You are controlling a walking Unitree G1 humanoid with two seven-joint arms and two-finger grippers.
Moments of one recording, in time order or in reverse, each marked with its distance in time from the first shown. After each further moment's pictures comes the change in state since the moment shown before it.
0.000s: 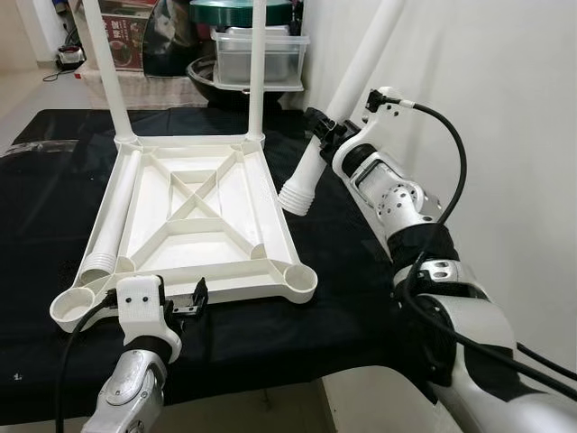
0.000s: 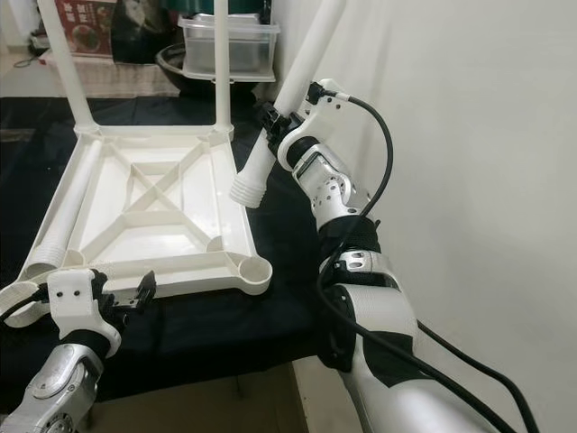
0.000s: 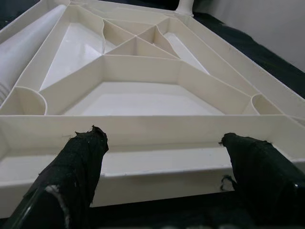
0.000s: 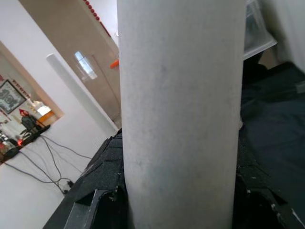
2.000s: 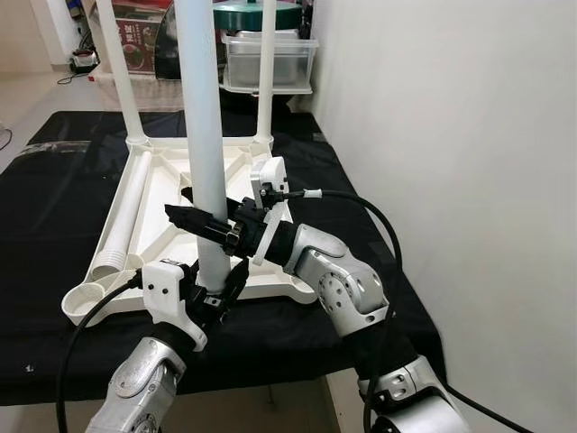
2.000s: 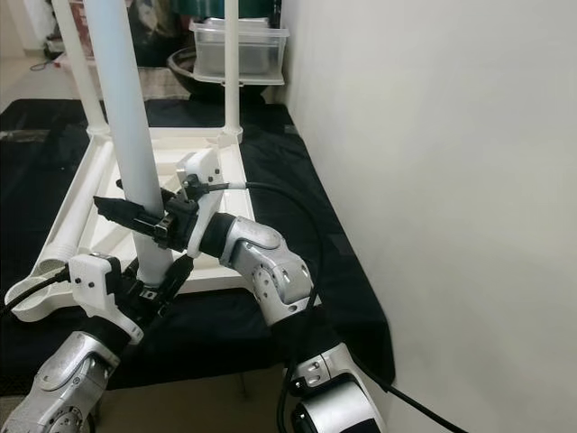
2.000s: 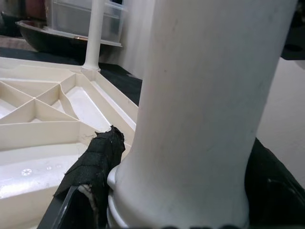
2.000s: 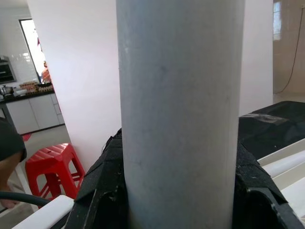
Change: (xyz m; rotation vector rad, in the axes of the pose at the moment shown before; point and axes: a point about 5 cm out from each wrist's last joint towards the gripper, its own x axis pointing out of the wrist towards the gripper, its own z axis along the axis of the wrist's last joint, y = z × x) left arm -0.002 -0.036 0.028 -0.118 -0.171 -0.369; right arm -0.061 0.098 -0.103 -0.198 0.208 0.857
